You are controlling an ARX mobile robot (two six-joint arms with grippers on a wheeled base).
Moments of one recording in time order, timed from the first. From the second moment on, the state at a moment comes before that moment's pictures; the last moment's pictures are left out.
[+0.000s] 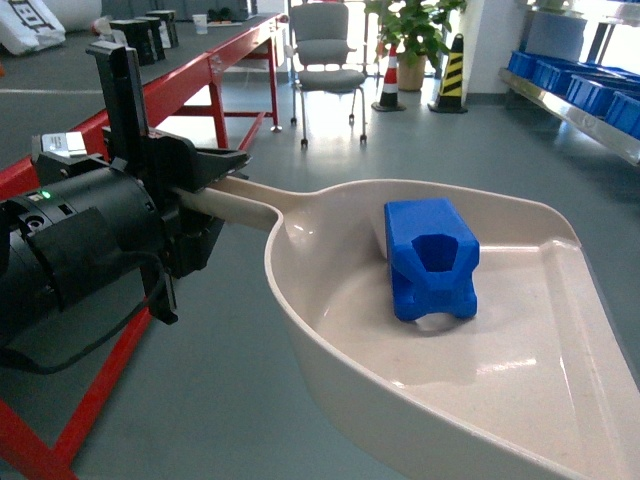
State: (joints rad) left arm -0.30 1.88 0.60 1.28 0.18 -1.48; right arm 0.00 0.67 0.17 0.50 0.00 0.00
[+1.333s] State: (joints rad) left arm -0.30 1.88 0.61 1.28 0.18 -1.48; right arm 0.00 0.67 0.17 0.50 0.00 0.00
